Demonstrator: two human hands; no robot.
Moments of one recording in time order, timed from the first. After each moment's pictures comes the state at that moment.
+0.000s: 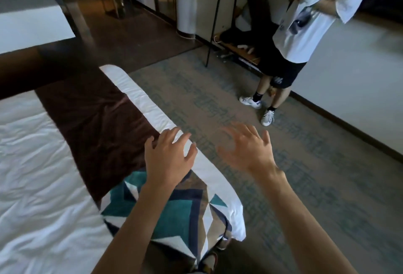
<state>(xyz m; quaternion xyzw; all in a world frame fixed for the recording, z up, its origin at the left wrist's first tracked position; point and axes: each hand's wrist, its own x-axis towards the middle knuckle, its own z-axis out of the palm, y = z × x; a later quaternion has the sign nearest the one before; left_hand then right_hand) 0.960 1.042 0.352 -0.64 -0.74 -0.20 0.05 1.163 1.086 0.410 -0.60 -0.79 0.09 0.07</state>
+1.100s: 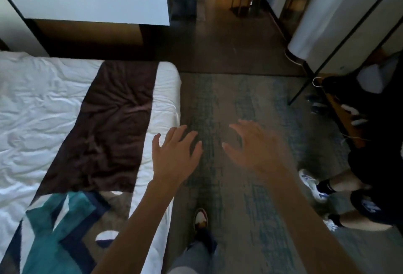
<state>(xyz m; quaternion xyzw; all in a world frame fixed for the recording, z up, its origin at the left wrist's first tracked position) 1.040 1.524 0.314 -0.35 -0.90 -0.21 0.17 1.167 1.697 0.379 -0.28 -0.95 0.14 0.02</state>
